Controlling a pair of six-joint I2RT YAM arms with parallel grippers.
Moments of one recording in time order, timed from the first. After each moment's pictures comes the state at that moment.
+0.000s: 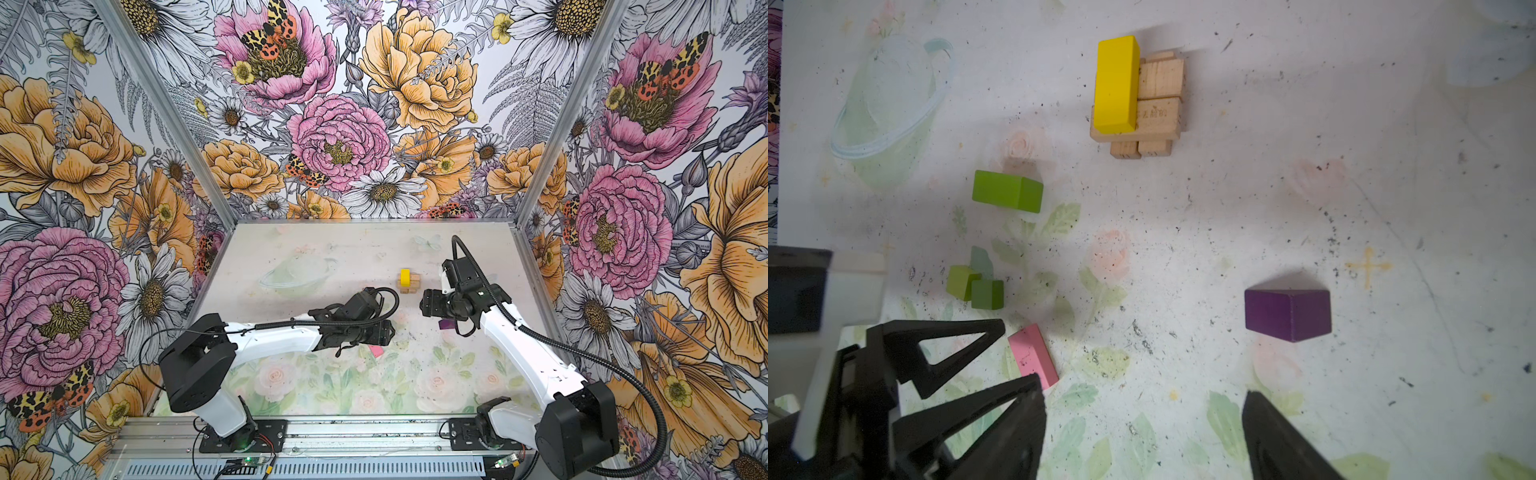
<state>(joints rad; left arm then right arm) -0.94 1.62 0.96 -0.23 -0.02 -0.73 0.32 1.21 0.97 -0.80 -0.19 0.40</state>
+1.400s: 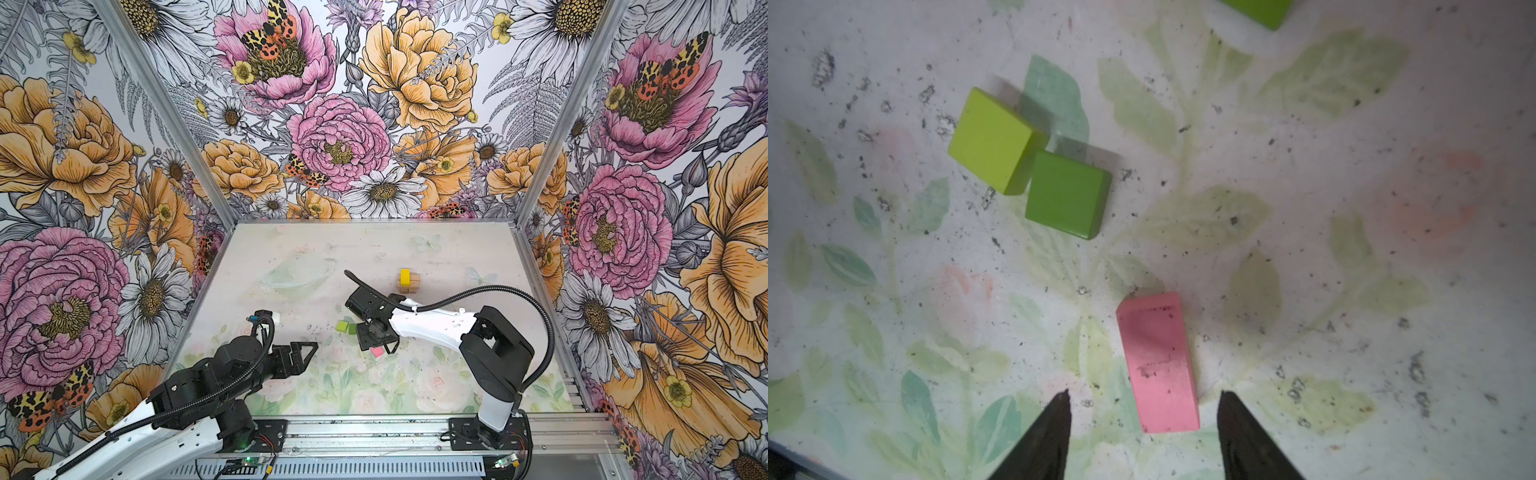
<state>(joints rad) -0.92 0.44 0.58 -0.76 -0.20 -0.88 0.91 1.75 1.19 -0.72 0.00 0.59</state>
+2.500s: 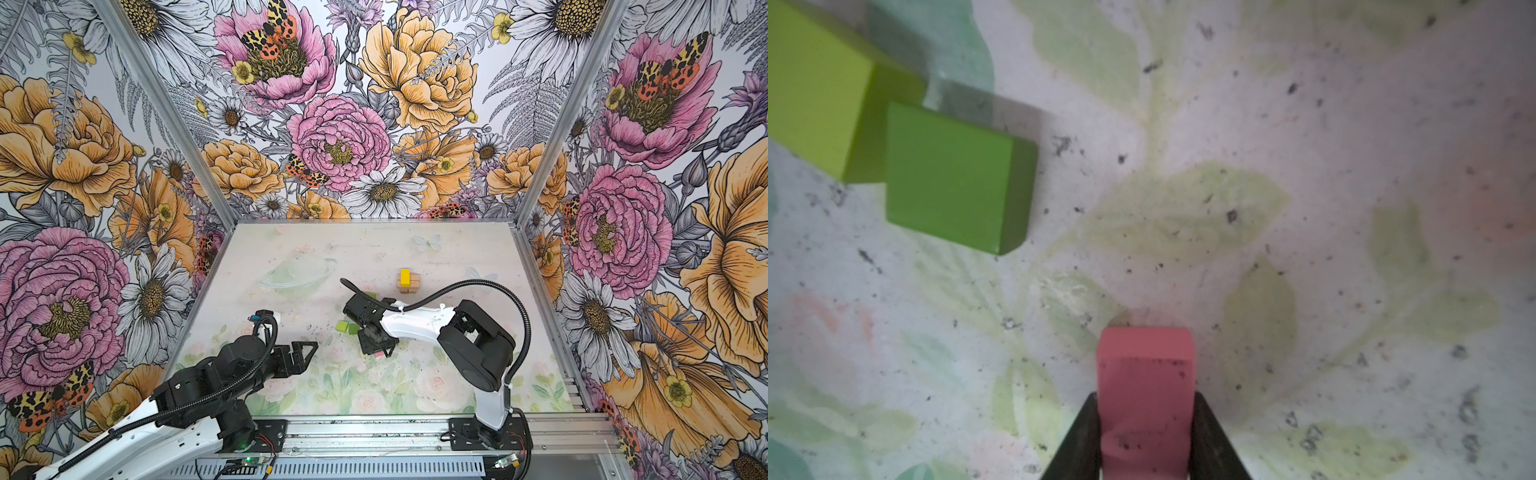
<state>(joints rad) -0.92 0.47 0.58 -0.76 -0.24 -0.87 0.92 1.86 1.19 -0.72 0.03 0.59</state>
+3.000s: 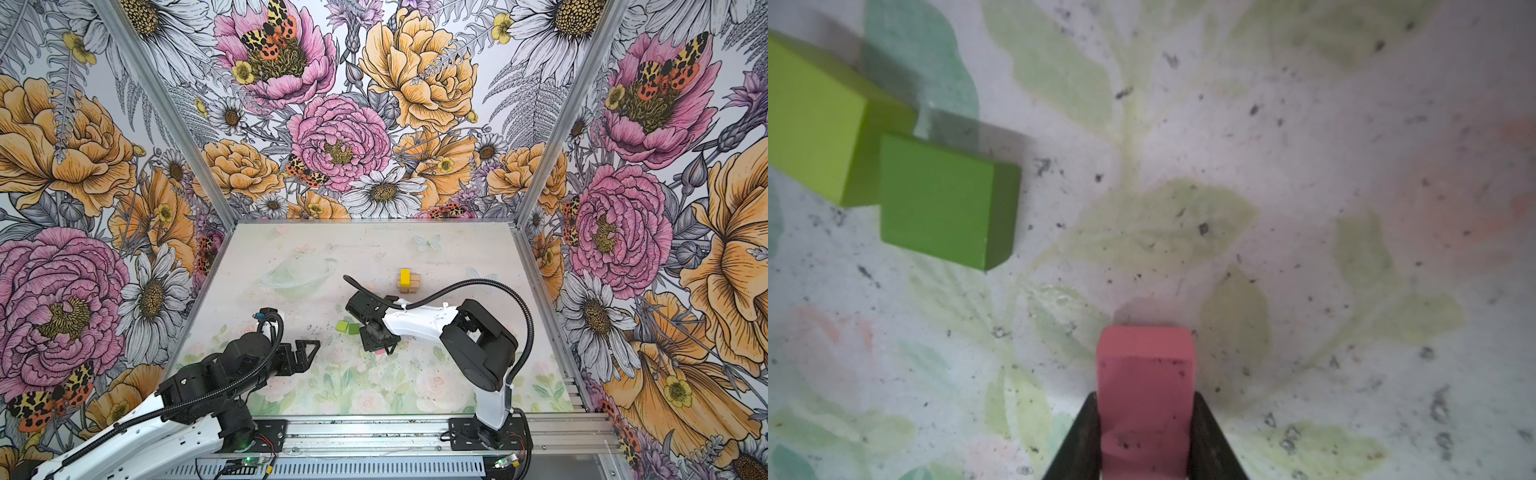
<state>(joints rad) -0.92 0.53 0.59 -0.74 -0.24 -0.84 0.88 1.84 1.19 -0.72 0.03 0.59</state>
